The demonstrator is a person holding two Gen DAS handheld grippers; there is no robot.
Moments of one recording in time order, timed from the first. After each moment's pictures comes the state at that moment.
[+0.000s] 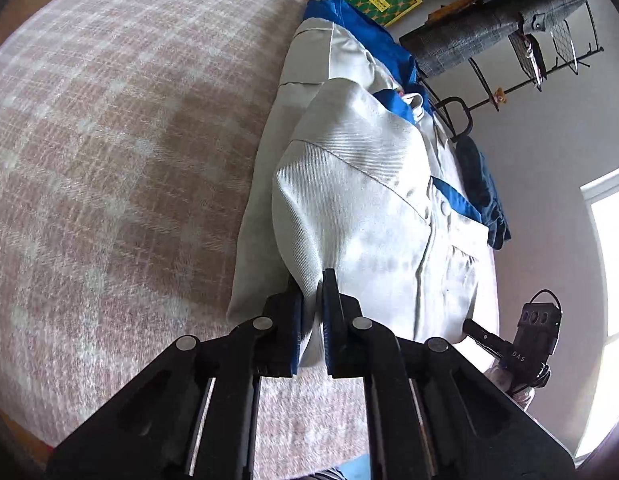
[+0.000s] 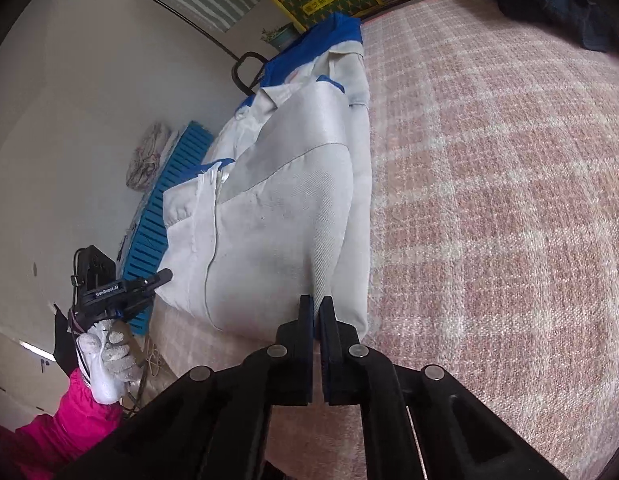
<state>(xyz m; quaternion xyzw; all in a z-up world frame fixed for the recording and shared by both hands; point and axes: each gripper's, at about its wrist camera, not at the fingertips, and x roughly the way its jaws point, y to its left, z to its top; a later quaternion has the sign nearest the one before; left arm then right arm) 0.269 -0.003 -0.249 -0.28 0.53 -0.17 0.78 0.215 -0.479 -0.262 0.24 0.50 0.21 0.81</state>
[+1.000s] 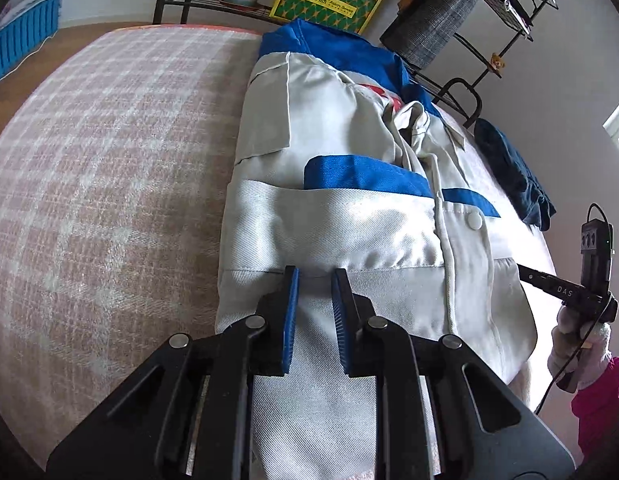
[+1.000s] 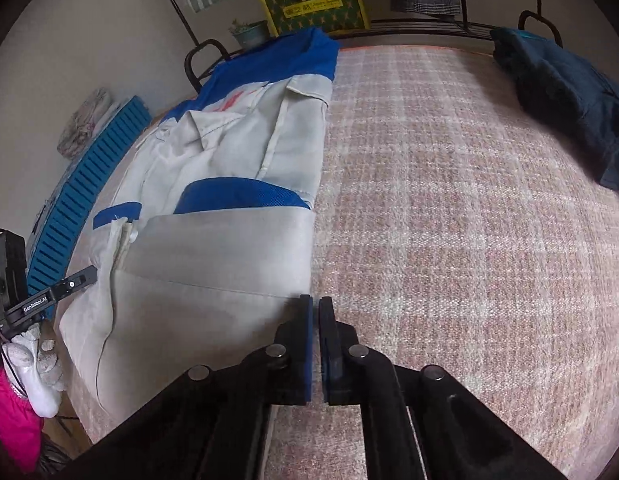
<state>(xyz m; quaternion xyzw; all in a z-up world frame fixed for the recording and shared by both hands) 0.323 -0.043 -0.238 -0.14 0.48 -0.17 0.85 0.309 -0.477 -0.244 0.09 0.51 0.11 0.85</state>
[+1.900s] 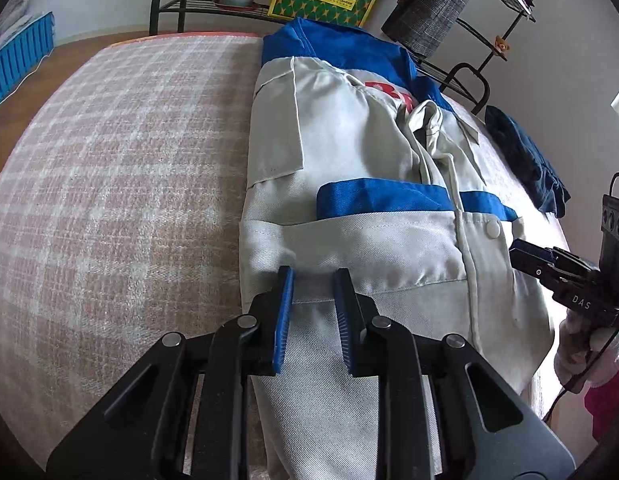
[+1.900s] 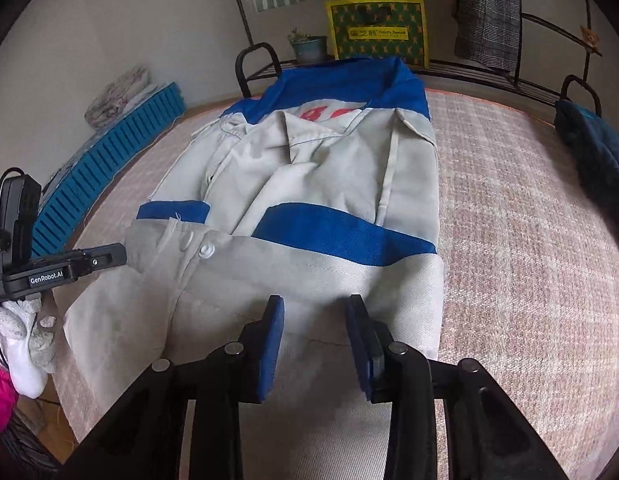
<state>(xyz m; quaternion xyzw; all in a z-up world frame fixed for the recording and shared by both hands) 0.345 -0.042 -0.234 -0.09 0.50 -0.16 0.85 0.314 -0.395 -0.233 0.01 0.46 0.16 0.87</state>
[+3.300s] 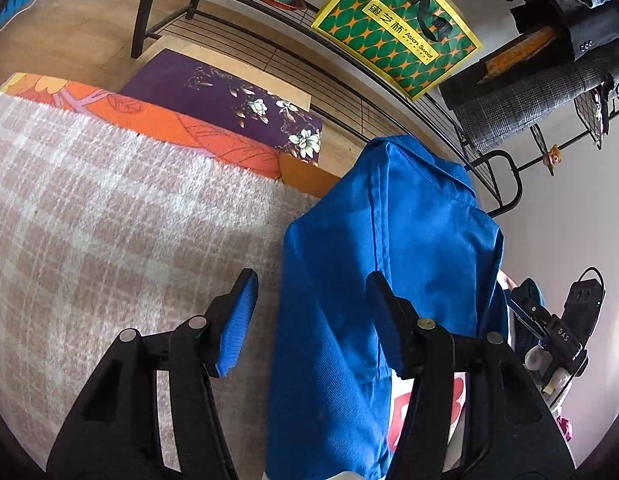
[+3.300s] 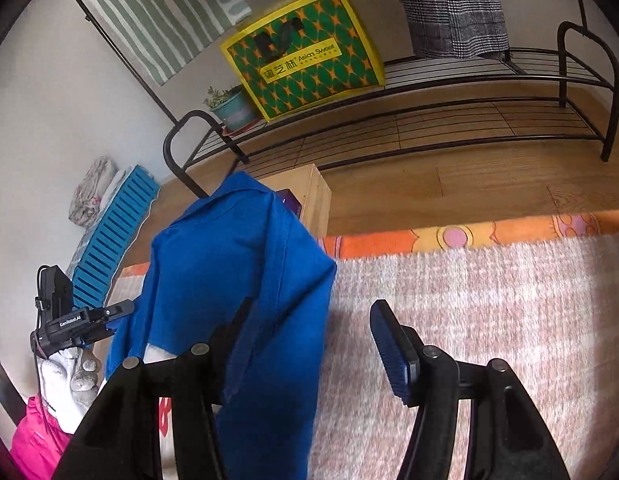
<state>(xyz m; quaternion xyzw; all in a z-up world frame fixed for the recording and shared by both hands) 0.698 -0.036 -0.264 -0.24 0.52 -0.13 0.81 0.649 -0.499 -0.239 0.17 0.44 0.14 0.87</state>
